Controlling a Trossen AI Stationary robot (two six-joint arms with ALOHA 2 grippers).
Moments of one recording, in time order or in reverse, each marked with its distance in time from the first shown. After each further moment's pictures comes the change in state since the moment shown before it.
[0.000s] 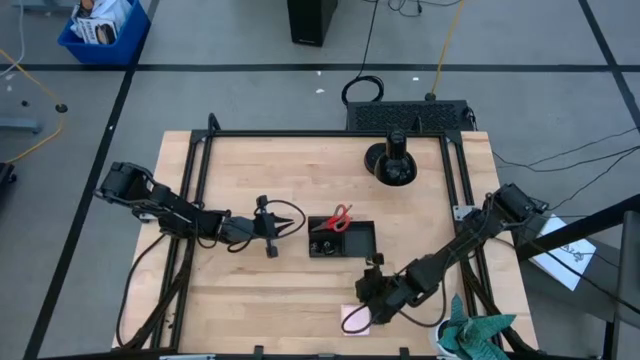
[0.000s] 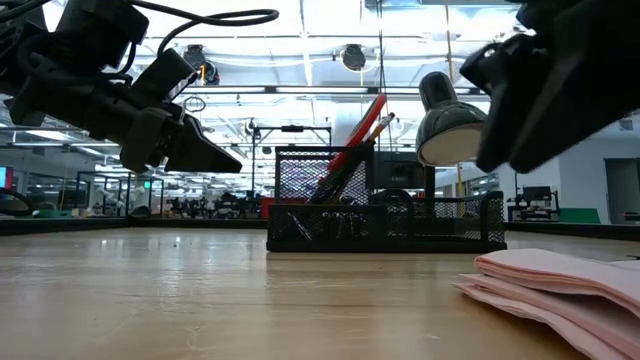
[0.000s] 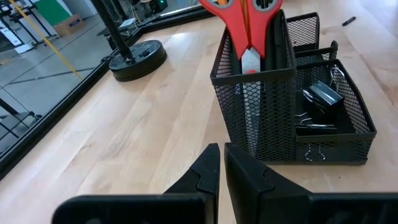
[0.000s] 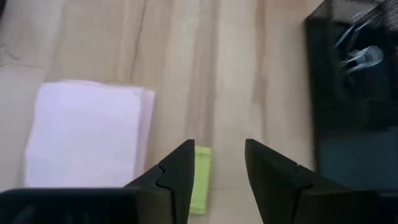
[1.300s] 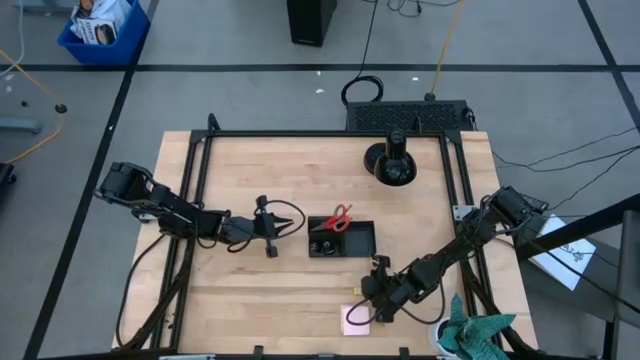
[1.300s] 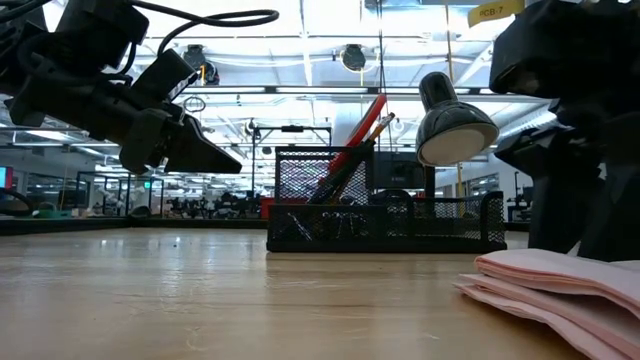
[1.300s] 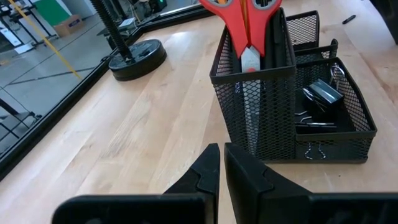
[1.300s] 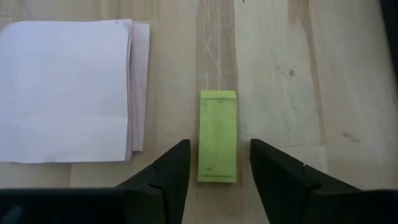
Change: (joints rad) left arm 0.000 0.000 0.000 -0.003 0.000 0.004; right arm 0.000 0.071 -0.198 0.215 -0.107 0.161
